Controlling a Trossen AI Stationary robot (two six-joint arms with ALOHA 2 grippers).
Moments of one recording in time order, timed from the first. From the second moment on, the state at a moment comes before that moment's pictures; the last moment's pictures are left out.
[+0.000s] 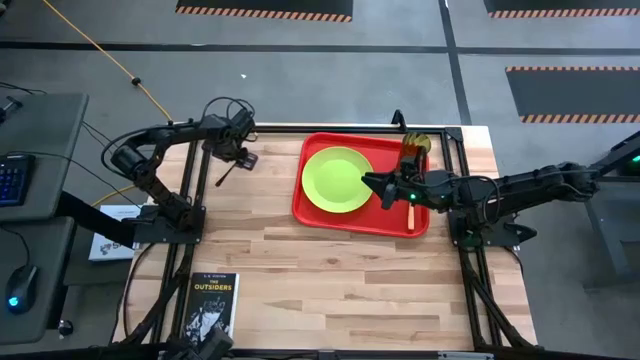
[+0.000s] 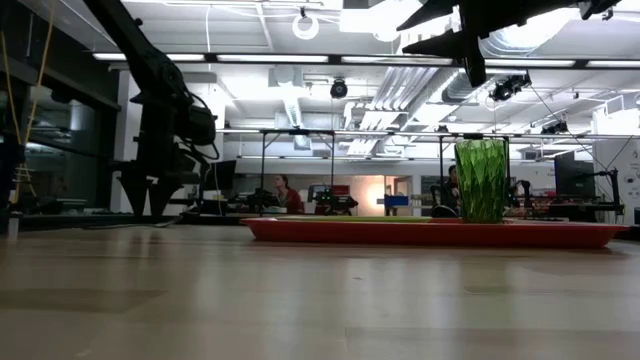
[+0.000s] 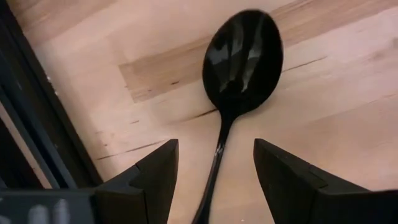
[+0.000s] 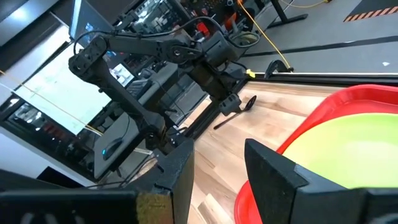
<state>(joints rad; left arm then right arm) 0.94 1.61 0.88 -0.77 -0.19 -0.24 0.07 1.01 0.63 0.25 0.46 0.75</state>
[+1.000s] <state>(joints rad) 0.86 1.70 0.88 -0.76 -0.17 -0.29 0.07 1.01 0.63 0.24 0.30 0.81</state>
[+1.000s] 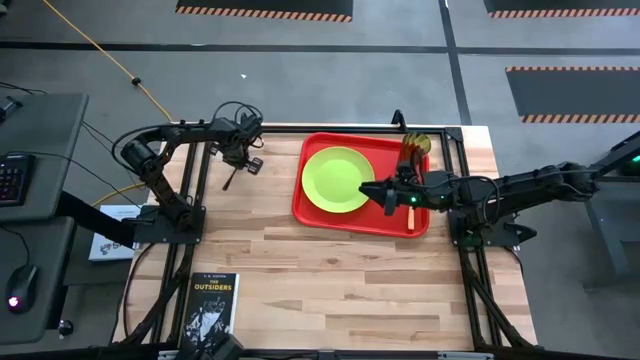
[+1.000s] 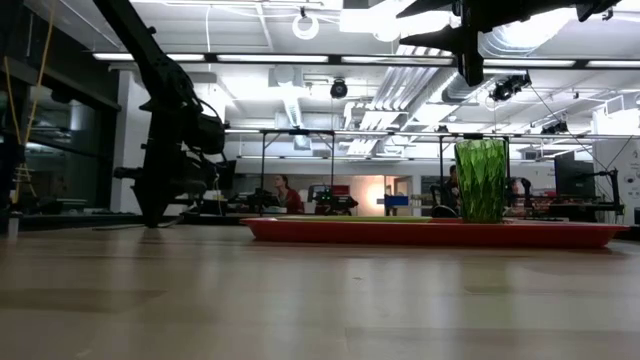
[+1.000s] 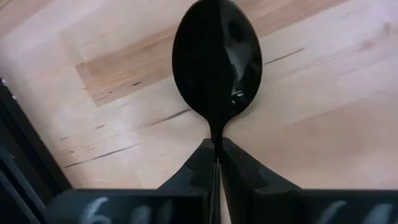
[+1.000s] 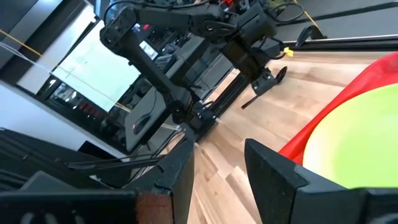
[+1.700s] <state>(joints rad) 0.78 1.26 0.88 -0.76 0.02 -0.37 0.07 1.01 0.63 0.25 0.30 0.81</state>
